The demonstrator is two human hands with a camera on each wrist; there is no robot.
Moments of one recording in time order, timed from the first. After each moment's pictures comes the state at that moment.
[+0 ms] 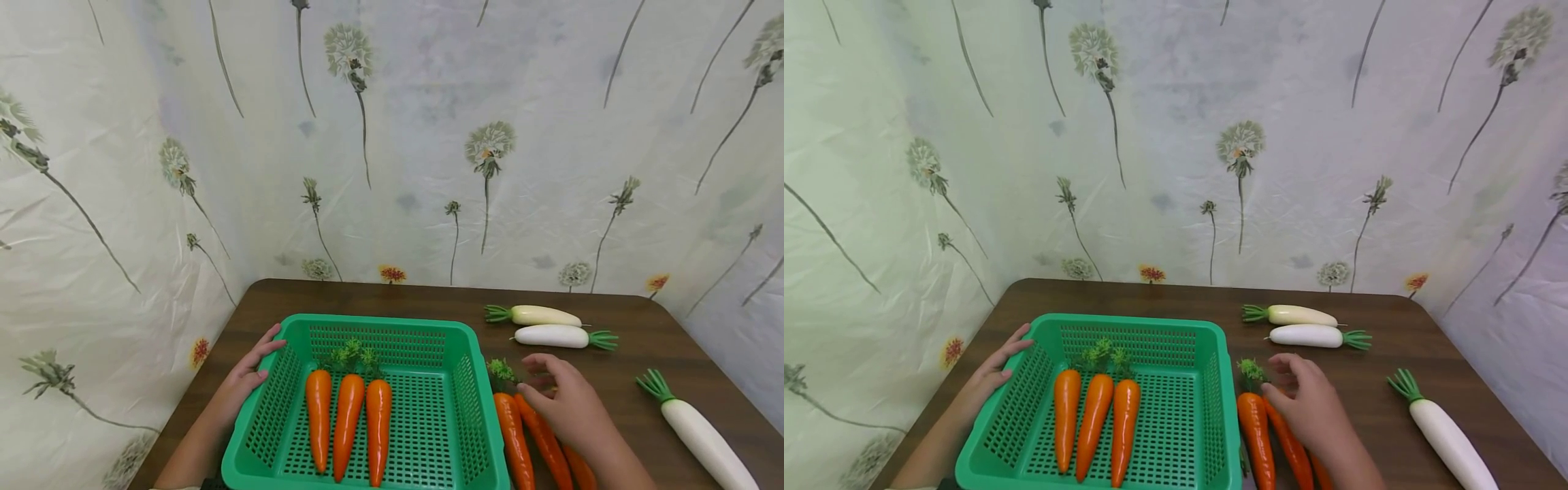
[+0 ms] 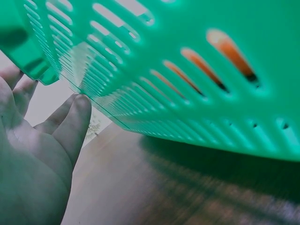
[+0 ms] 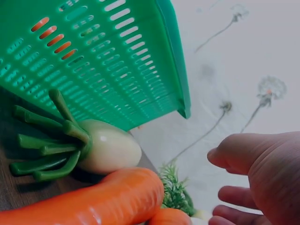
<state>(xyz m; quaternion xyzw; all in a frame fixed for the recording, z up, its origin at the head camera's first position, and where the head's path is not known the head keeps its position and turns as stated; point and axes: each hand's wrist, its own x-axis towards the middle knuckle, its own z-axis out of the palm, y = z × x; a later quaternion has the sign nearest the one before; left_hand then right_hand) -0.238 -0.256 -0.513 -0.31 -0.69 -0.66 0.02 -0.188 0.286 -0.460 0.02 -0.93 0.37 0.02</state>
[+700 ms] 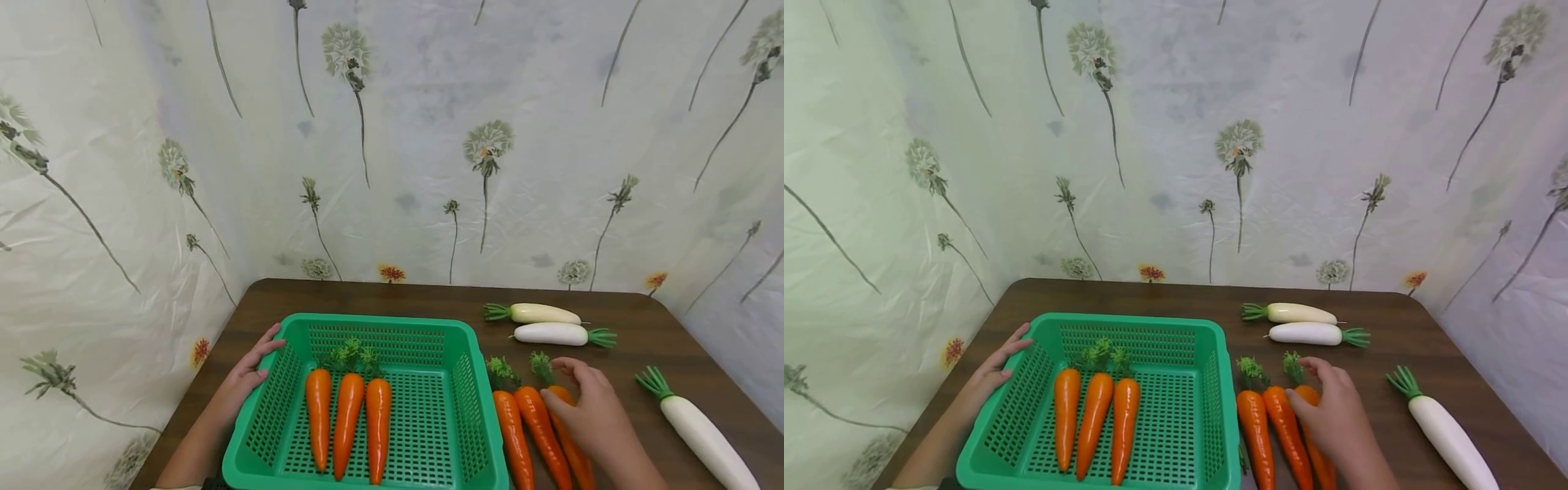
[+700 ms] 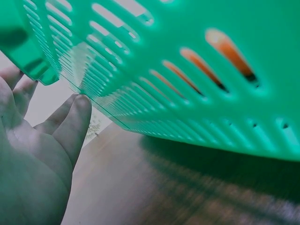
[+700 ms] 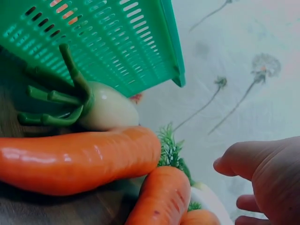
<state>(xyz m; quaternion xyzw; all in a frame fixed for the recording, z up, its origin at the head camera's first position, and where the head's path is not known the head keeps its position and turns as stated) -0.238 -0.257 -0.512 -0.31 -0.69 -0.66 0.01 -0.180 0.316 -0.474 -0.02 -0.95 0.31 0.04</state>
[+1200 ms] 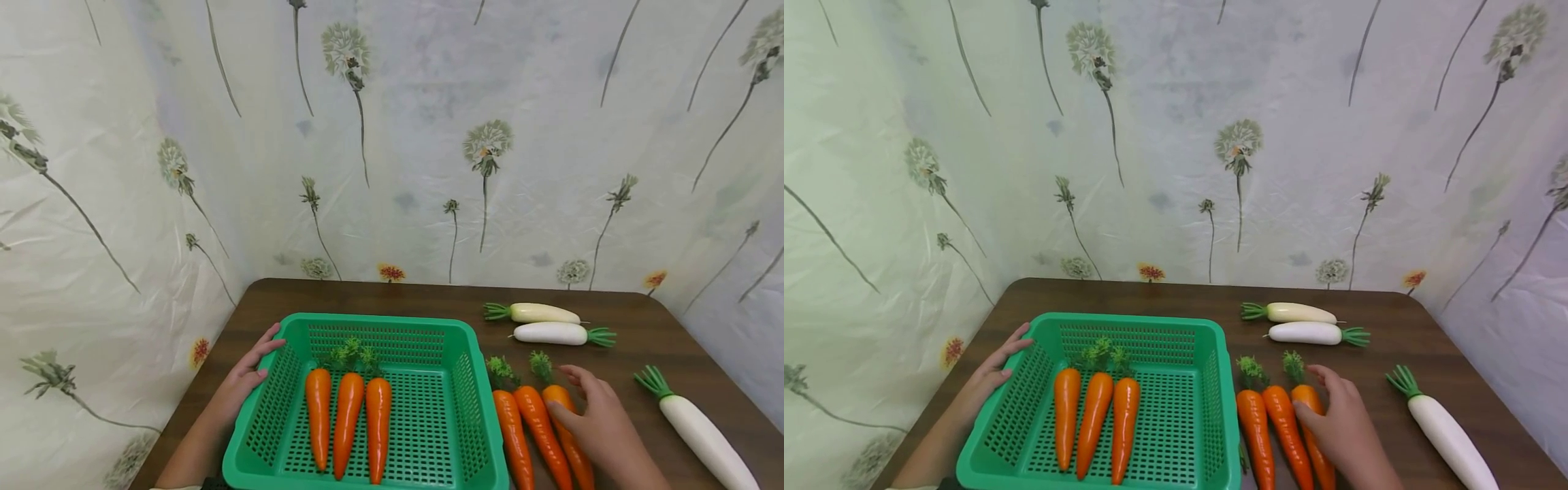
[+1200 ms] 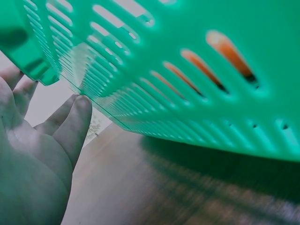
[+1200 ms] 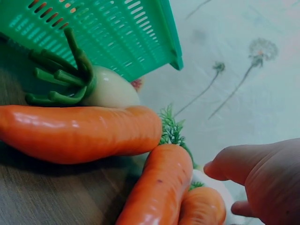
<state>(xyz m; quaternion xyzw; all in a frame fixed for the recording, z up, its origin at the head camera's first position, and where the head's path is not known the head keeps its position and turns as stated) -0.237 -0.256 -0.511 -0.32 -0.68 -0.66 0.02 -0.181 0.335 -0.486 -0.03 -0.95 0.31 -0.01</state>
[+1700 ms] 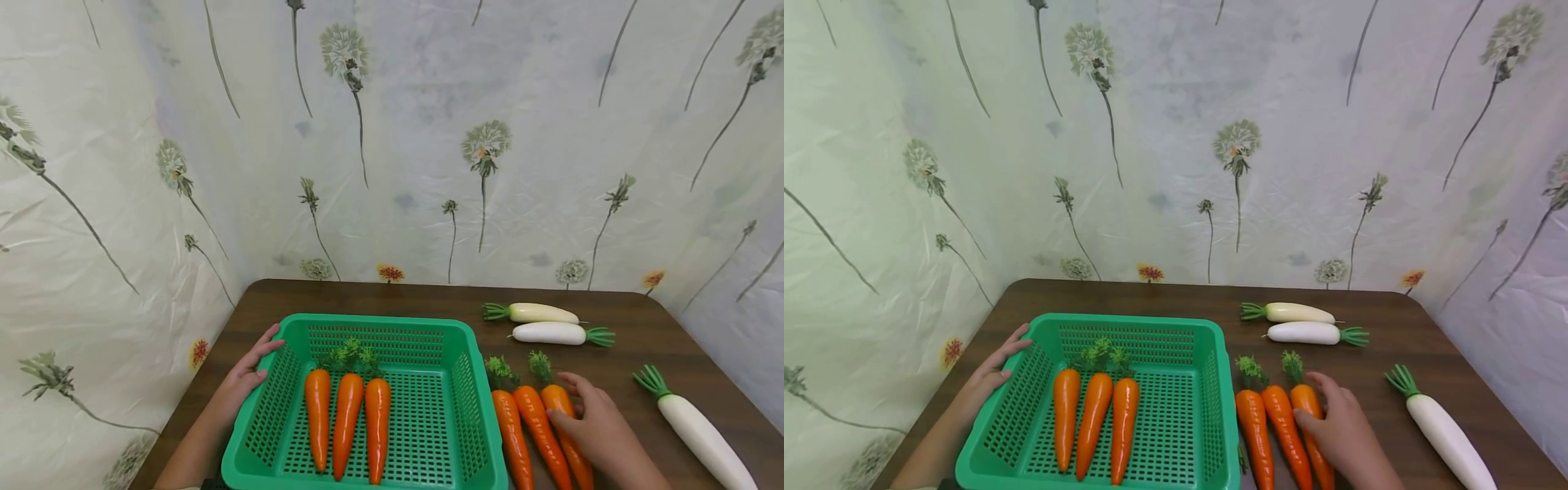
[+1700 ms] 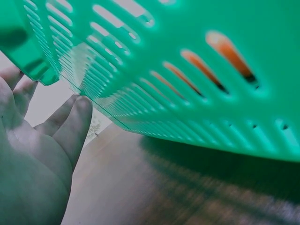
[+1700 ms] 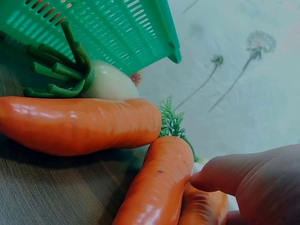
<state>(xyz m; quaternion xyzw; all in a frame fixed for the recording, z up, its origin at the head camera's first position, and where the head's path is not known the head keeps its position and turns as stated) -0.238 -0.257 -0.513 -0.32 -0.69 -0.65 0.02 -0.184 0.341 -0.494 -0.05 -0.94 0.33 -0.07</state>
